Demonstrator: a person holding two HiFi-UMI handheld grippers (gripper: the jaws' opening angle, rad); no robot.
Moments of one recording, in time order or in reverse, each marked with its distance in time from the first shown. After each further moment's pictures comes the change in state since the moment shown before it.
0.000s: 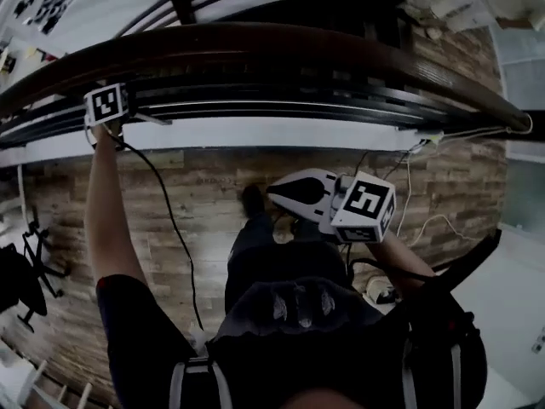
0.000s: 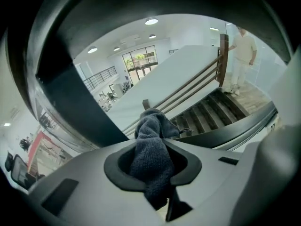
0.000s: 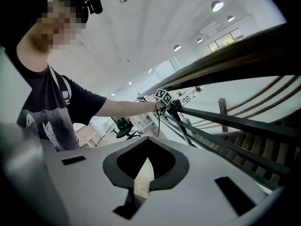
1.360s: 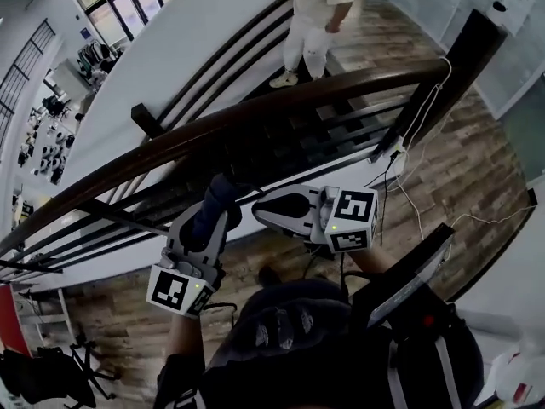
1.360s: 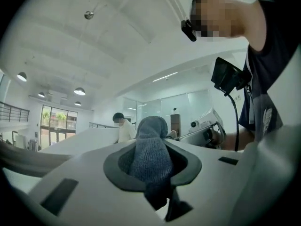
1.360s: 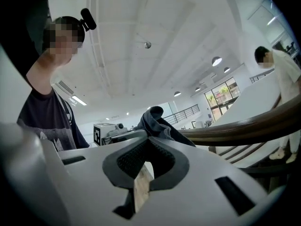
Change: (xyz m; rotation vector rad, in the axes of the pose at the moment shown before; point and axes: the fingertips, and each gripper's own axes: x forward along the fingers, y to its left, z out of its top) left arm -0.456 -0.429 -0.008 0.331 -0.964 -0.915; right arm -0.214 0.070 0.033 -0.208 -0.499 -0.096
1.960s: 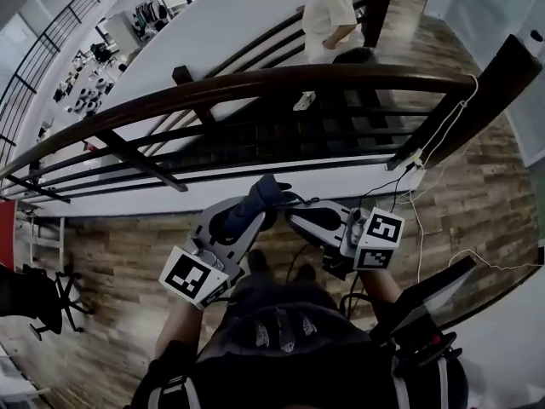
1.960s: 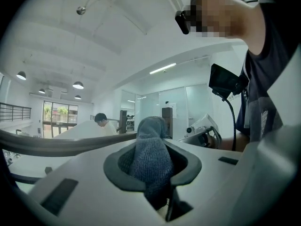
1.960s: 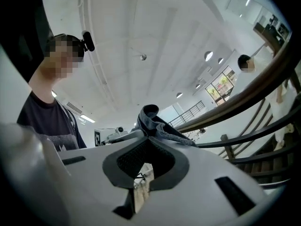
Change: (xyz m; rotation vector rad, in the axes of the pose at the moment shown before) left arm 0.015 -0.161 -0.002 -0.006 0.081 -0.025; right arm -0.135 0.061 -0.035 0.161 -0.110 0.060
